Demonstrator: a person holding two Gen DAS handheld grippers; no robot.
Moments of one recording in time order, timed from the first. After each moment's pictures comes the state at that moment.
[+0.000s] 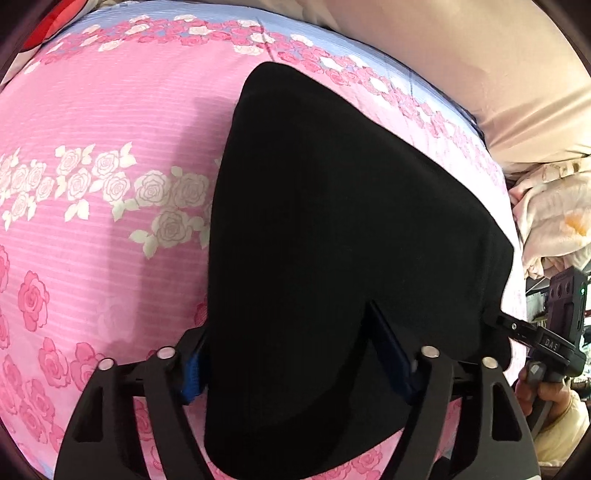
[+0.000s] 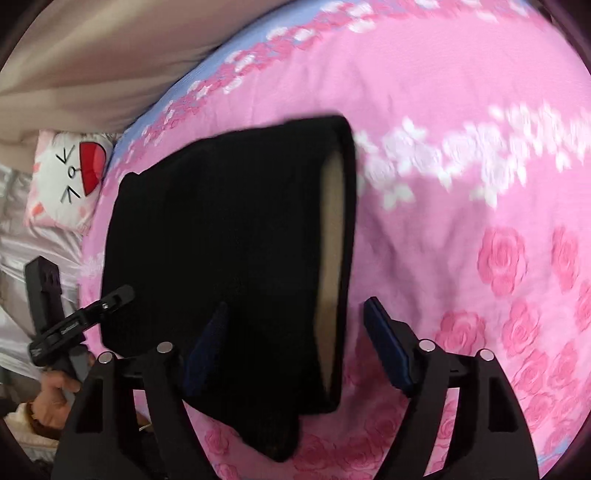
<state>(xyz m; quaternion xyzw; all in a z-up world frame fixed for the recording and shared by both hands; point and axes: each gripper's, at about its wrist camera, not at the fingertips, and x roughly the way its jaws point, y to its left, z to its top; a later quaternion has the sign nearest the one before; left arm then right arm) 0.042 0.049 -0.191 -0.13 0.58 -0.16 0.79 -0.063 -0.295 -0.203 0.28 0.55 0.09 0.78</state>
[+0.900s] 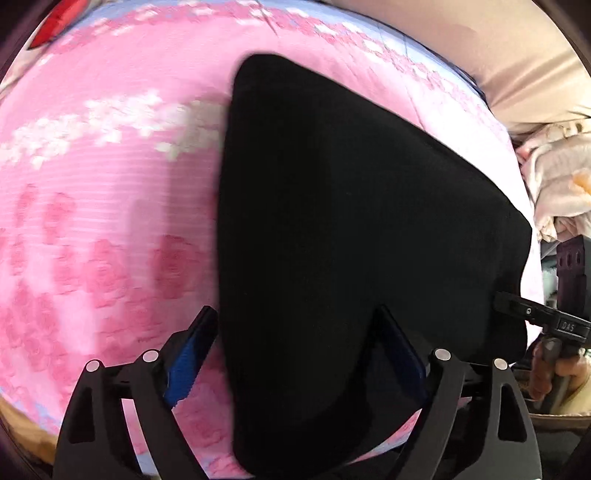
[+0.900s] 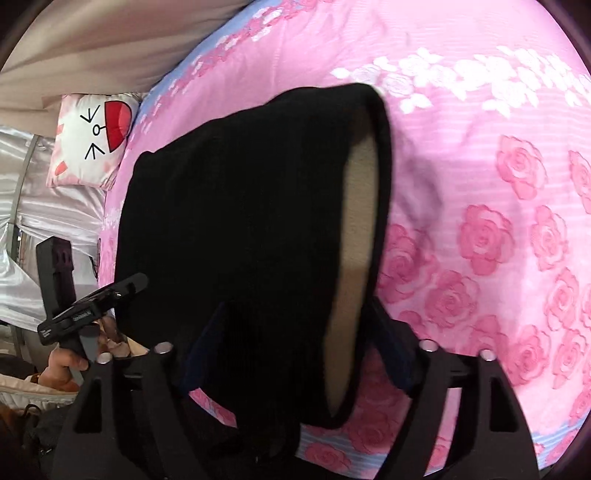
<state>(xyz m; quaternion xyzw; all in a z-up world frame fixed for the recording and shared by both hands) -0.016 0.038 -0.198 -0.08 0.61 -0.16 0.77 -0.100 -0.273 -0.213 0.23 0.58 0.16 0.76</state>
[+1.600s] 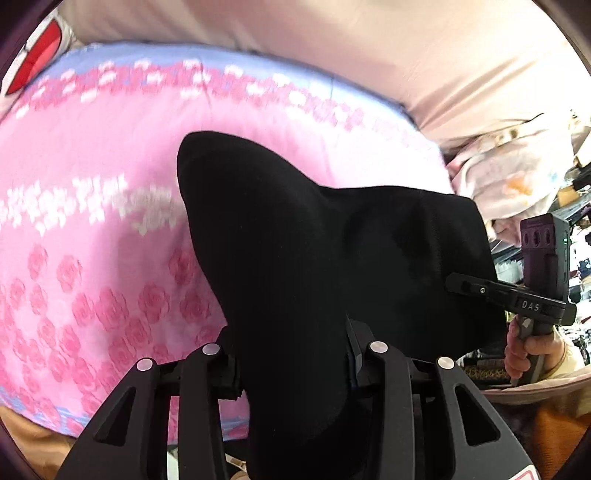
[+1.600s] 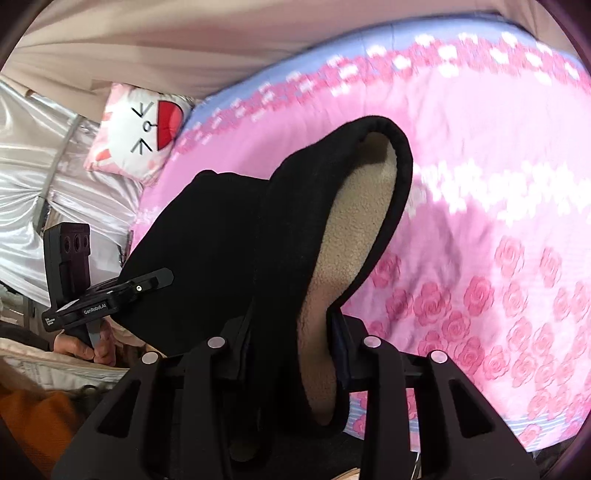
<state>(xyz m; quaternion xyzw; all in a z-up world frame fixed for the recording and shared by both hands) -0.032 0.045 -0.079 -0.10 0.55 -0.24 0.79 -0.090 -0.275 -0.099 0.21 0.53 0.21 0.79</state>
